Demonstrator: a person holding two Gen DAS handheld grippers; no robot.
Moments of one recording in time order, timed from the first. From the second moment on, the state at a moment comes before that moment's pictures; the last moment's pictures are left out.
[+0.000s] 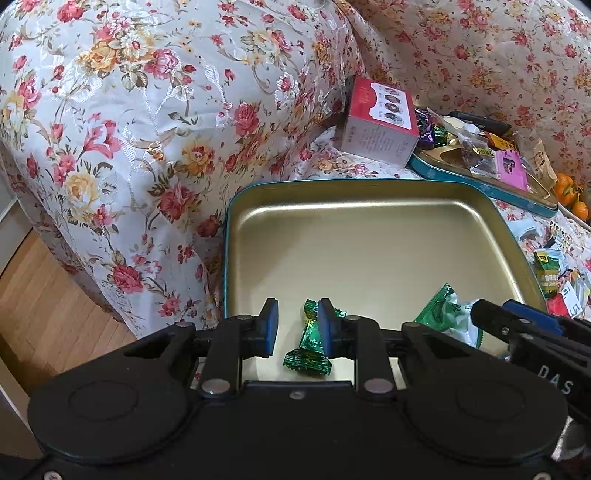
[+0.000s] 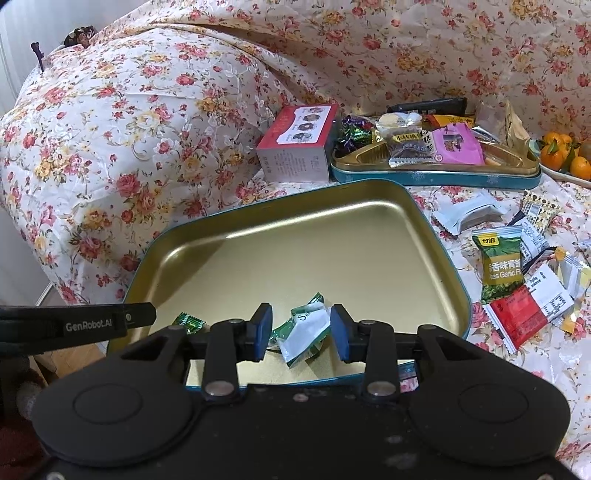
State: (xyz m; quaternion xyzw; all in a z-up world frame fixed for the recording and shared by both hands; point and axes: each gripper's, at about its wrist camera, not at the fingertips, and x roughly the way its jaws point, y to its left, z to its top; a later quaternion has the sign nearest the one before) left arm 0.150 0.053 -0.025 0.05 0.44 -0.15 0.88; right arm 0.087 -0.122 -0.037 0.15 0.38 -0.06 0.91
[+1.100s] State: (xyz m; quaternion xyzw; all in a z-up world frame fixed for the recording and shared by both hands) left arm 0.032 -0.053 -0.018 0.11 0.38 -0.30 0.87; right arm -0.096 -0.263 -0.037 0.18 0.34 -0.27 0.88
